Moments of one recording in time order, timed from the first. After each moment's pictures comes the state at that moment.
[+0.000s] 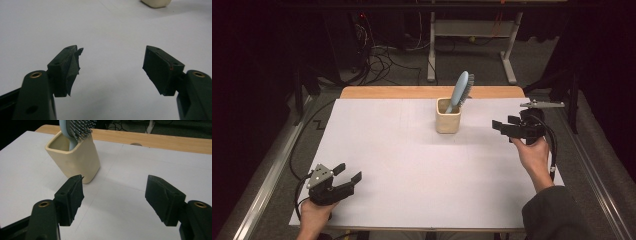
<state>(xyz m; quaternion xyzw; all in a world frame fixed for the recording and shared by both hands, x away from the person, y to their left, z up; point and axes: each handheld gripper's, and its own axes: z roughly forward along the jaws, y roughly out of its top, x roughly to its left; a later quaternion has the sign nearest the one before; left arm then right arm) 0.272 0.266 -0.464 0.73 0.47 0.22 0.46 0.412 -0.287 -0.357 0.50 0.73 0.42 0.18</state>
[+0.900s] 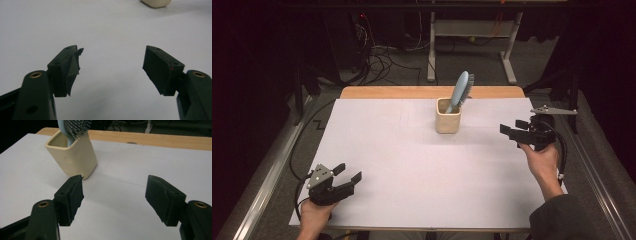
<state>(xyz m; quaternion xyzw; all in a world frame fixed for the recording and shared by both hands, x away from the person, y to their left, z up) 0.271 0.265 -0.464 0.72 0.47 0.22 0.46 0.394 -0.306 -0.358 0.51 0.72 0.43 0.19</state>
